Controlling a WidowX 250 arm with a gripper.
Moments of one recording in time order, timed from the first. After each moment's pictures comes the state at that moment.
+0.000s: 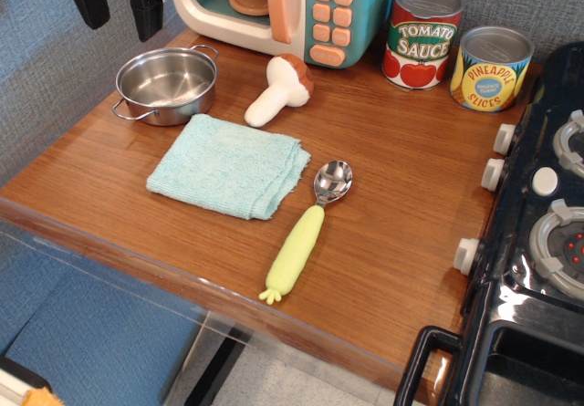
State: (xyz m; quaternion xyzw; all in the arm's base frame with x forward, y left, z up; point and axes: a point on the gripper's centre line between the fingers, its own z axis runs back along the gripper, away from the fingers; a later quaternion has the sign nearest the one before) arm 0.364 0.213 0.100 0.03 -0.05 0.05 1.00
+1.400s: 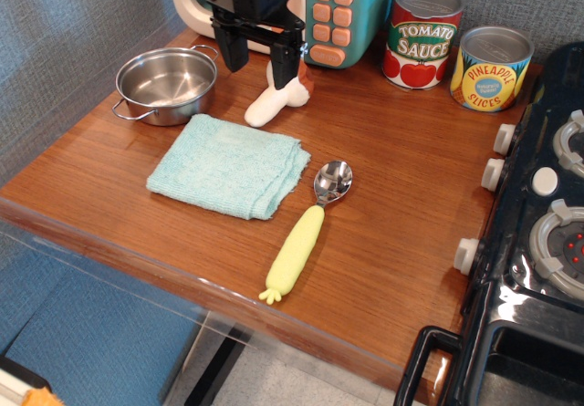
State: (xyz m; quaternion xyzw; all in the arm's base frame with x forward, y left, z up) arm 0.415 0.094 0.053 0.00 -0.08 -0.06 1.00
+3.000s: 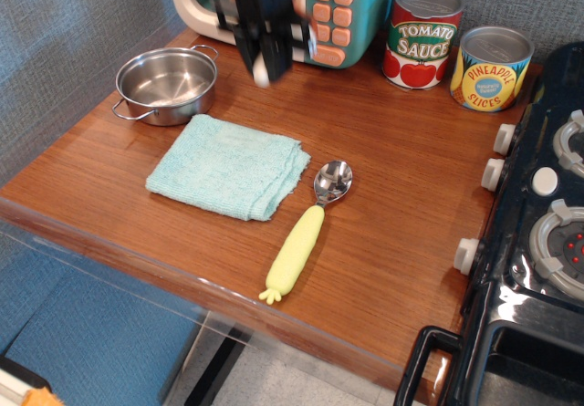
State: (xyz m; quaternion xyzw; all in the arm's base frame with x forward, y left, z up) arm 0.402 0.096 0.088 -0.03 -0.13 -0.04 0.99
